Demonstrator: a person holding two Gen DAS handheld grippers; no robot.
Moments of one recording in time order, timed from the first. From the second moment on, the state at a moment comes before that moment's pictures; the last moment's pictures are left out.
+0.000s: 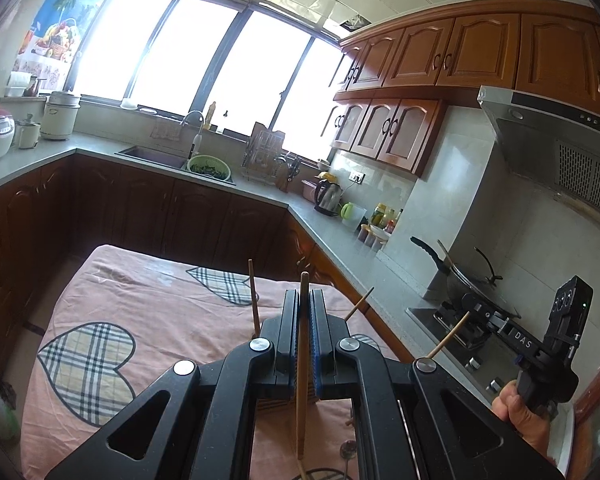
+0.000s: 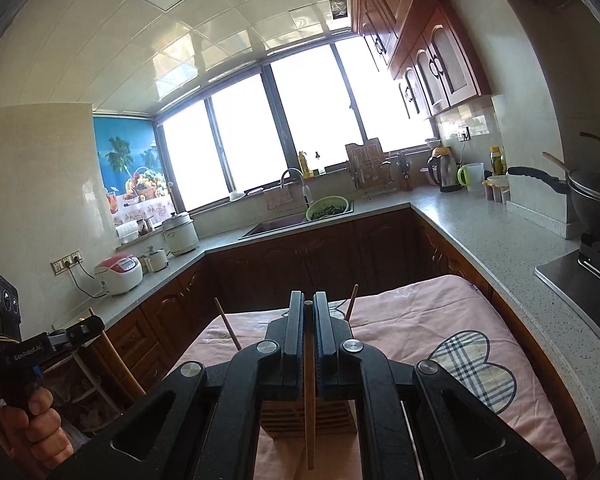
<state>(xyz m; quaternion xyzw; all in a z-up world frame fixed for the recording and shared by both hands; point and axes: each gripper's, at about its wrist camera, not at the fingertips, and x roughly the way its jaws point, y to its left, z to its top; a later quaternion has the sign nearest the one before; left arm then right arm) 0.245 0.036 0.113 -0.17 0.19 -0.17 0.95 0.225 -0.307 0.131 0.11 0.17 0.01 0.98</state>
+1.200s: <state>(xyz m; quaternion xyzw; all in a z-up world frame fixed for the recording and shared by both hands) 0.411 -0.043 0.007 -0.17 0.21 -0.10 0.96 0.346 -0.342 0.049 0.18 0.20 0.00 0.96</state>
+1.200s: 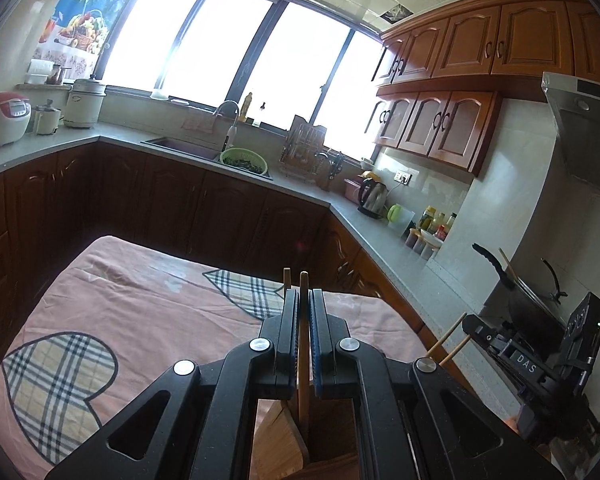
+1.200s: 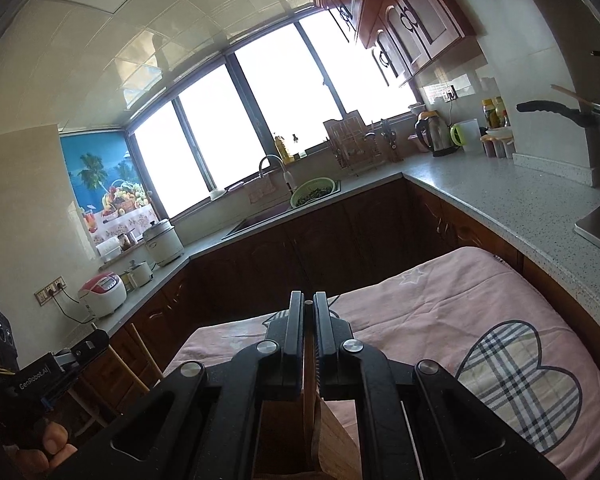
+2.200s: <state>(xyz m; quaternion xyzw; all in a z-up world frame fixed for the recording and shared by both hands) 0.407 -0.019 0.012 -0.18 0.24 -0.10 0.95 0.337 -0.343 0.050 0.19 0.21 0.01 0.96</state>
